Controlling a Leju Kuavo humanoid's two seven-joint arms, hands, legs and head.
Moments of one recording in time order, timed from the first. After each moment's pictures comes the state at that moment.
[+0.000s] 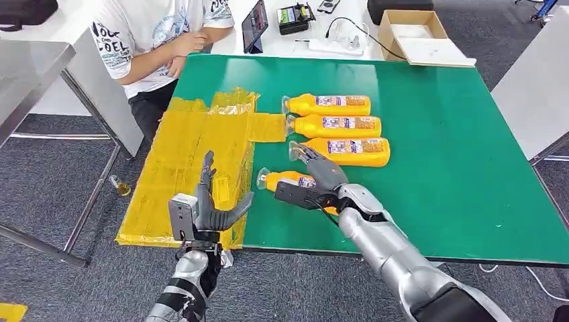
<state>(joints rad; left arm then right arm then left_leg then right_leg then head) -0.23 -0.36 -0.11 -0.97 -0.25 0.12 -0.60 -0.72 0.07 0.68 -0.61 0.84 -0.05 -0.23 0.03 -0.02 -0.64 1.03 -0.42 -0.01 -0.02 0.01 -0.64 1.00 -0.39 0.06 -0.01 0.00</state>
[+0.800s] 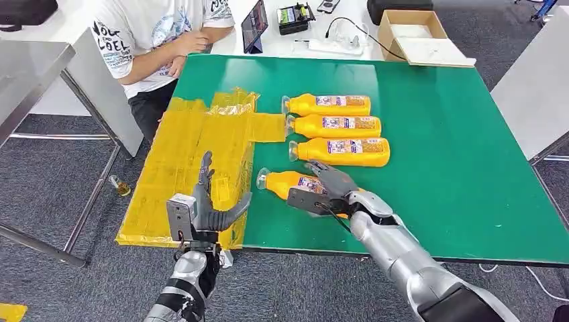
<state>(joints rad) -0.23 -0.36 -0.10 -0.98 -0.25 0.12 -0.59 -0.72 0.03 0.68 -0.54 0.84 0.03 -0.21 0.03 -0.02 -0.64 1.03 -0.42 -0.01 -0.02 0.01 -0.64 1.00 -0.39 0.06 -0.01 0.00</state>
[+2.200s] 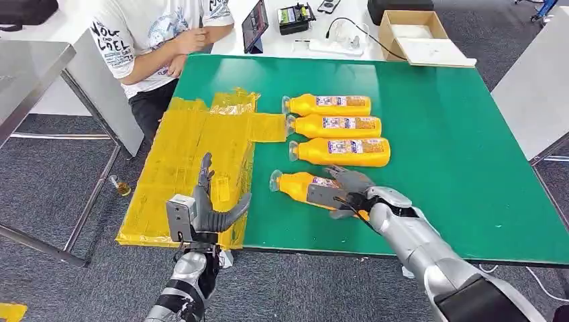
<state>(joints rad) -0.22 -0.36 -0.10 -0.98 -0.24 0.12 -0.59 -0.78 -0.07 0.72 -0.51 0.78 0.19 -0.20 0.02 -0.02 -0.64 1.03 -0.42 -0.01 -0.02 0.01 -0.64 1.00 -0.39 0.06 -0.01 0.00</state>
